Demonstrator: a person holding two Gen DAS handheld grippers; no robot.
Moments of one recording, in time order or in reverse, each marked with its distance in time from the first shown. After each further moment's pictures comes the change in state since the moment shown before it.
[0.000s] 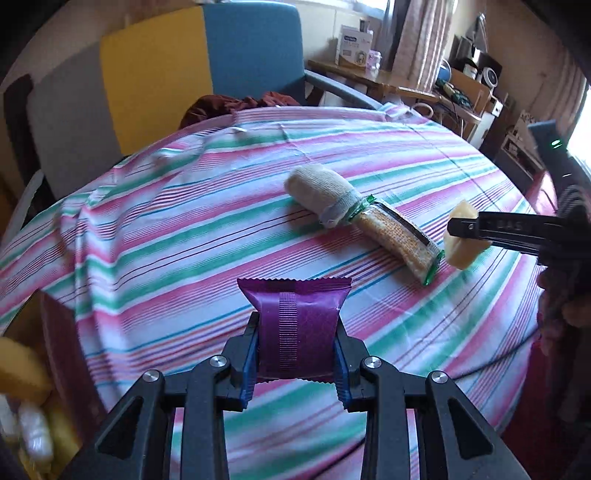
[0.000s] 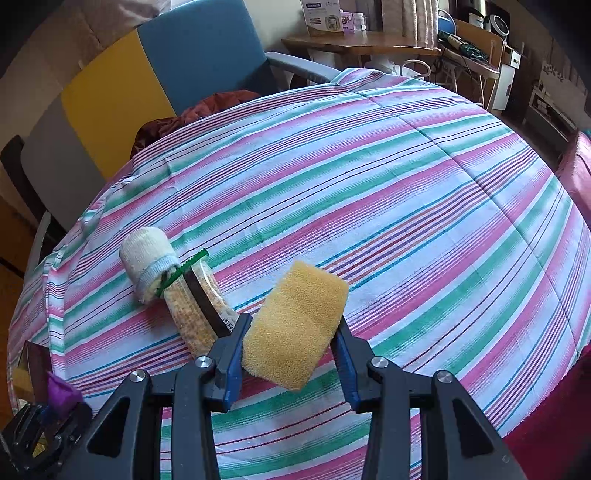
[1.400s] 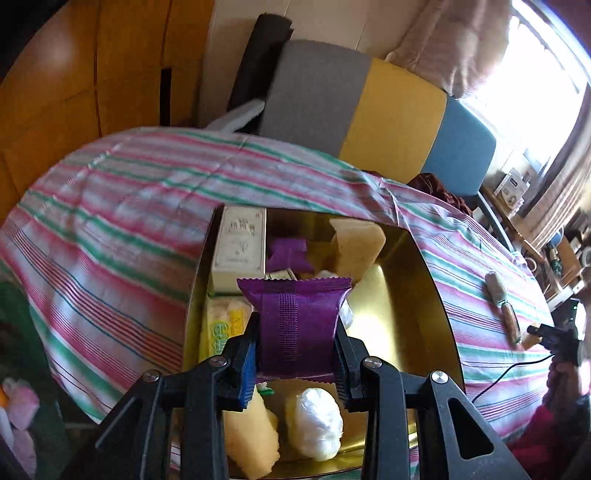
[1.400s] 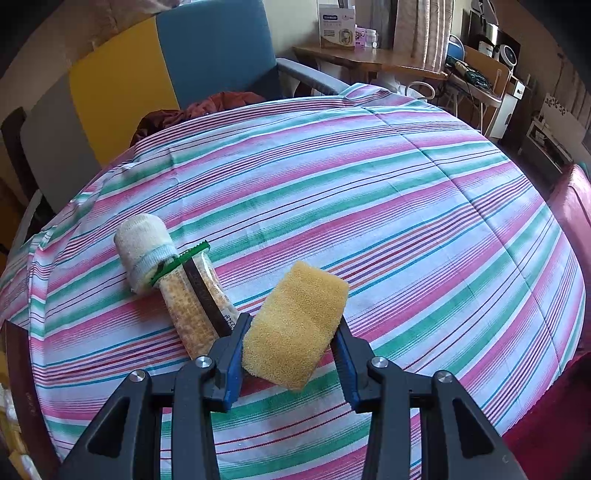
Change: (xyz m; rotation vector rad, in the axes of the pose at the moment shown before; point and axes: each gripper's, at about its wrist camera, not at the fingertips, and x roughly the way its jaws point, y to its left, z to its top) left arm -0.189 0.272 -0.194 -0.634 -0.178 0.222; right arm 0.000 0.012 -0.005 -0.089 -0.041 -0.062
